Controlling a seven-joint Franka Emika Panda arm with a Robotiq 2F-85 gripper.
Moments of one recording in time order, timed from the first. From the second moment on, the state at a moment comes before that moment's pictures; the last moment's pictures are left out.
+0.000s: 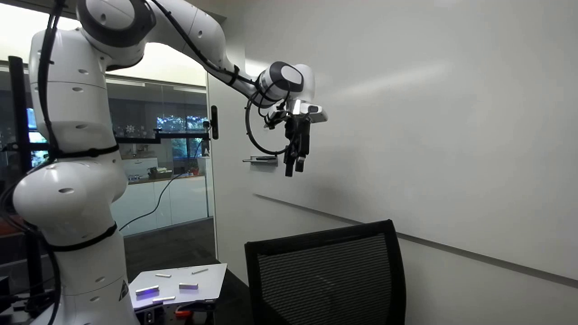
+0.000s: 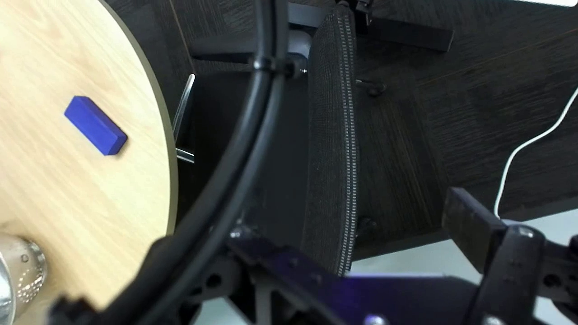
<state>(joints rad) 0.19 -0.03 0.23 -1.96 -0.19 1.66 0.28</state>
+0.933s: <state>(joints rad) 0.19 0.02 0.21 -2.13 -0.22 1.87 0.29</state>
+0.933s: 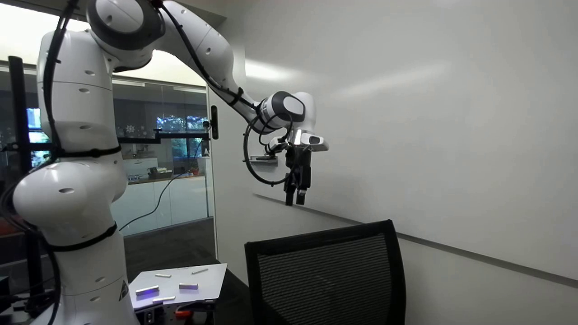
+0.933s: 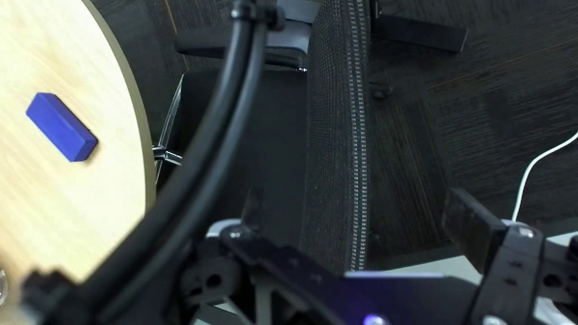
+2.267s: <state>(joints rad) 0.24 0.15 0.22 -2.24 -0.32 2.00 0.39</state>
